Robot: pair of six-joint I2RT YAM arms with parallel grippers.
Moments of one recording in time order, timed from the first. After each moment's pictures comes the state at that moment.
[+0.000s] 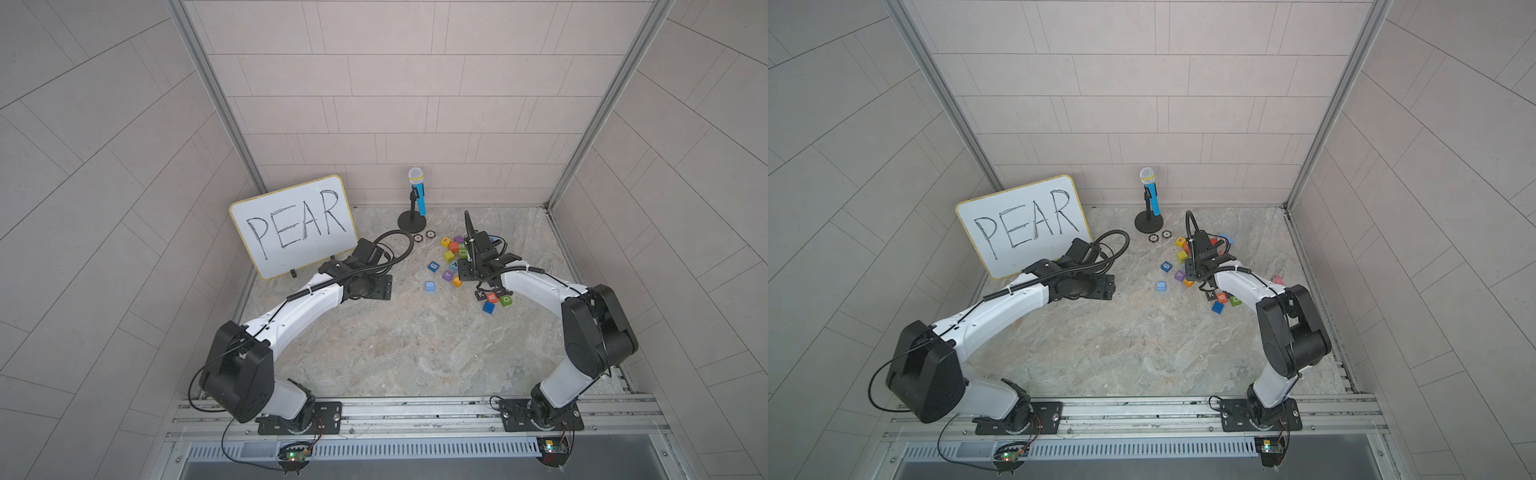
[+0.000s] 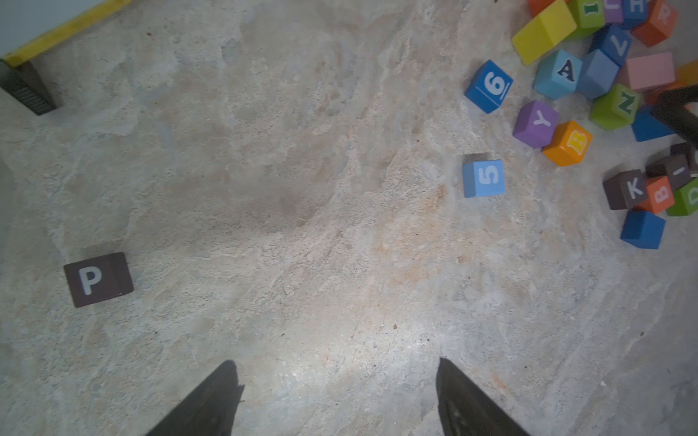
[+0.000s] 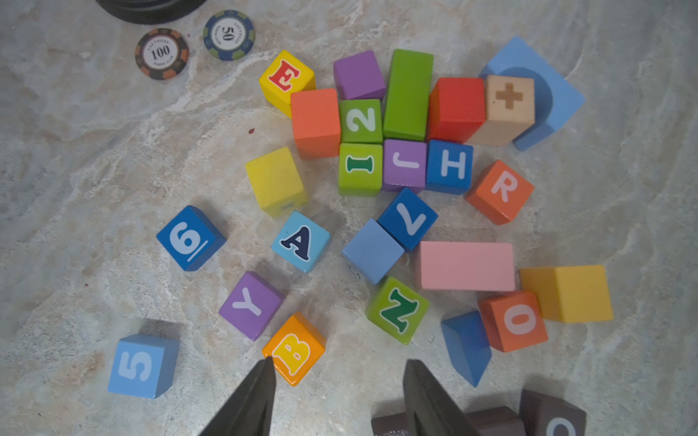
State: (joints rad) left arm -0.55 1.44 1.10 -0.71 0.00 -0.40; right arm 0.35 1.66 1.09 -0.39 0.18 0.29
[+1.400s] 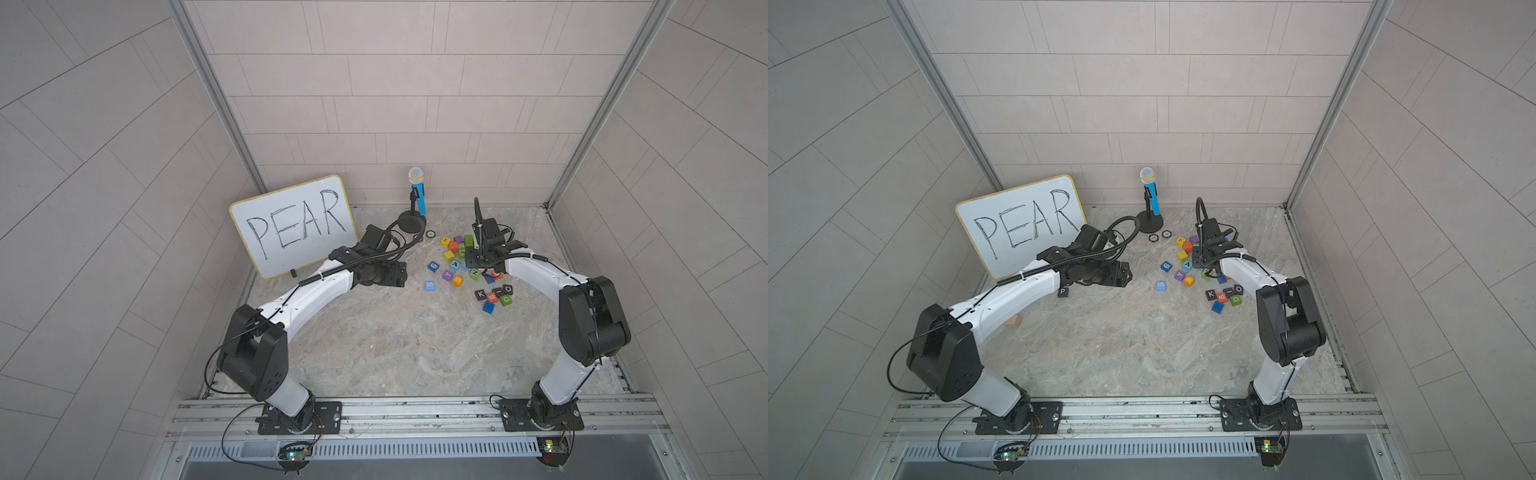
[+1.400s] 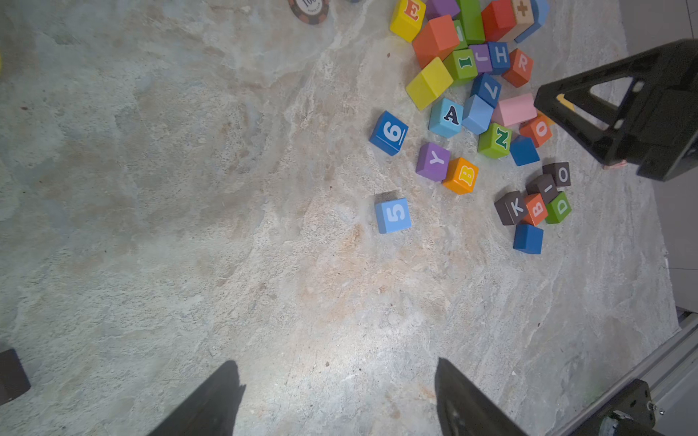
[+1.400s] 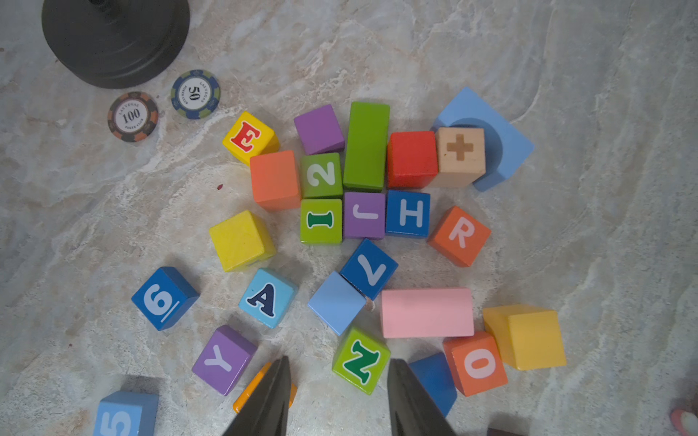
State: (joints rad) left arm -0.56 1.56 1.24 -0.66 0.15 -0.38; right arm 0.25 1.72 1.21 -0.44 0.15 0.27
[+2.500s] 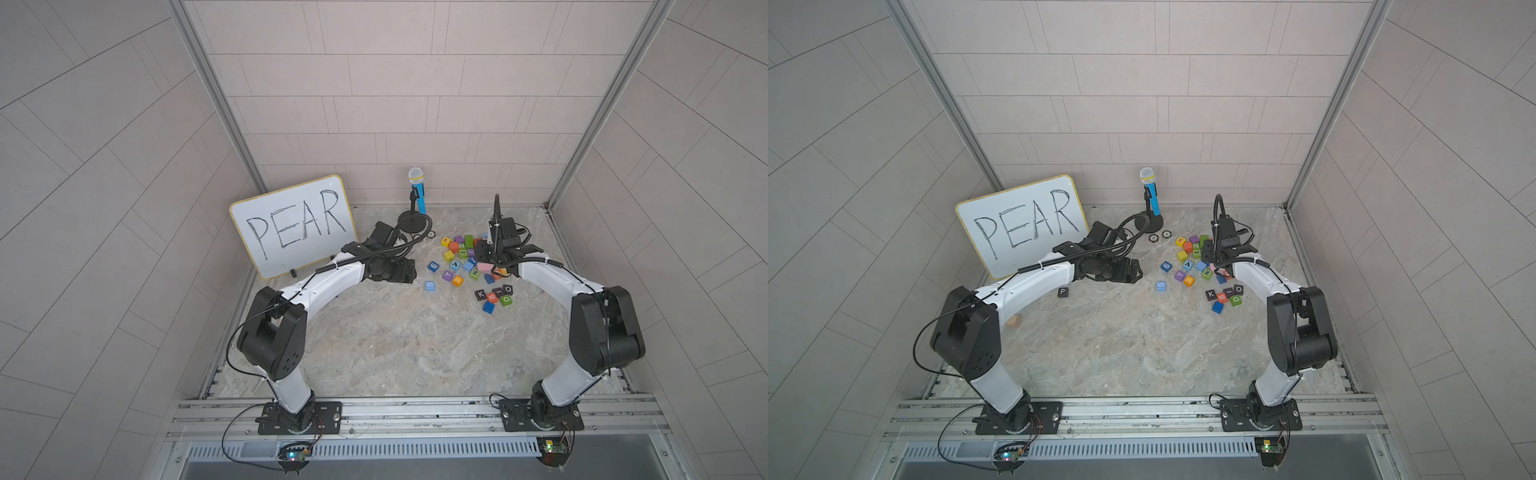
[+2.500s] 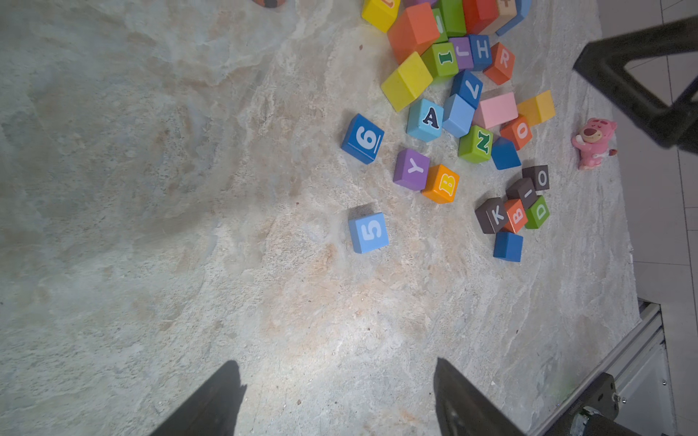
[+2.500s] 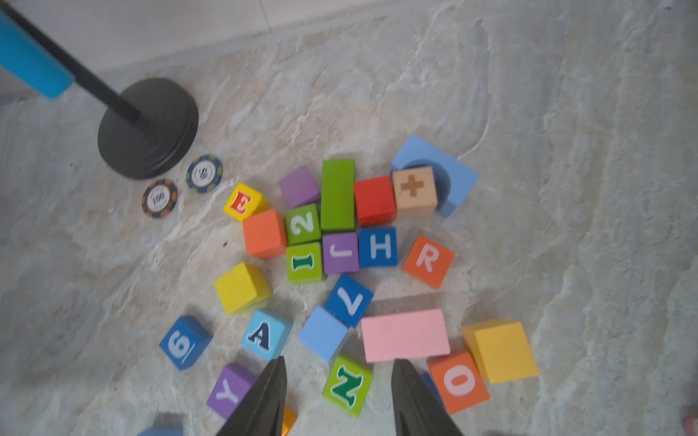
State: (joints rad) left arm -0.56 1.71 1.32 -0.60 0.24 -0.40; right arm 0.16 1.67 1.16 -0.29 0.09 0.34
